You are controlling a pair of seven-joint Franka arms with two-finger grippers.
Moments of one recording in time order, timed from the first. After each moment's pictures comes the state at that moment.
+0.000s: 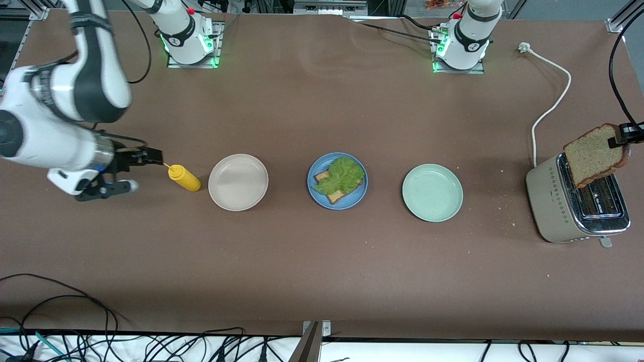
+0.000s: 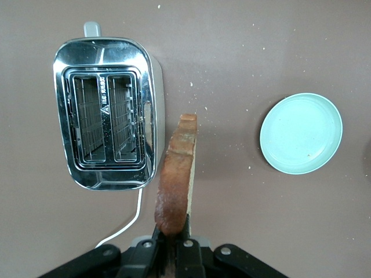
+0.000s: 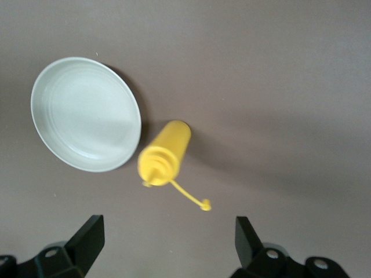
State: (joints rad) left arm 0.64 0.20 -0.49 -1.45 0.09 1.48 0.08; right arm 0.34 0.29 -0.31 -1.69 0.17 1.74 -0.24
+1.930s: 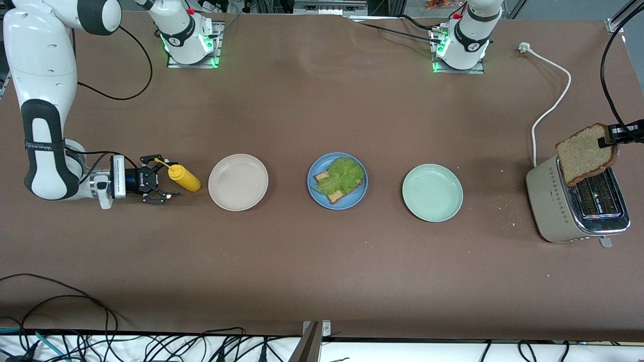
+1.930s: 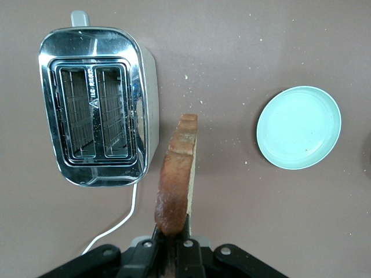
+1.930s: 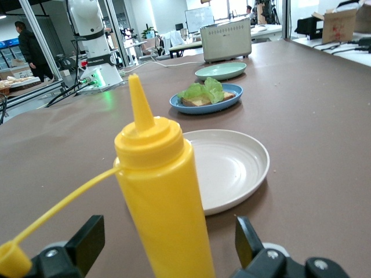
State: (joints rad) left arm 0.65 0.20 -0.51 -1.47 0.09 1.48 0.06; right arm -0.01 0.81 -0.32 -1.70 1.15 1.44 -2.45
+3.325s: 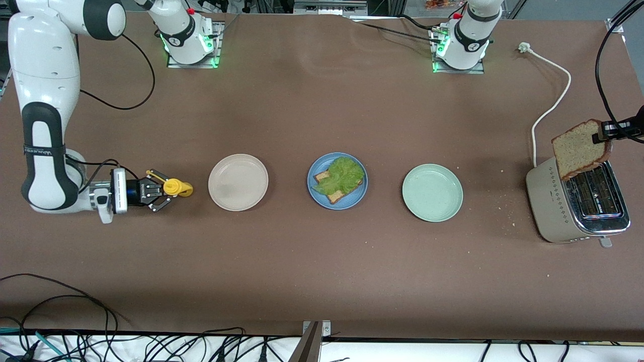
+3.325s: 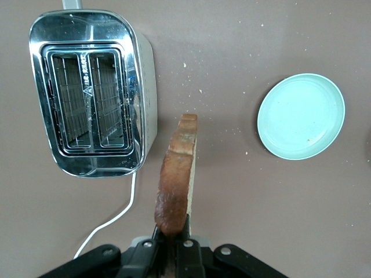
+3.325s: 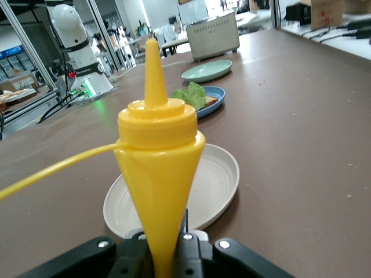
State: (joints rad) left arm 0.65 0.18 -0.52 -1.51 0.09 1.47 0.06; right arm 0.00 0.84 -0.29 -1.54 1.16 1.44 -2.23
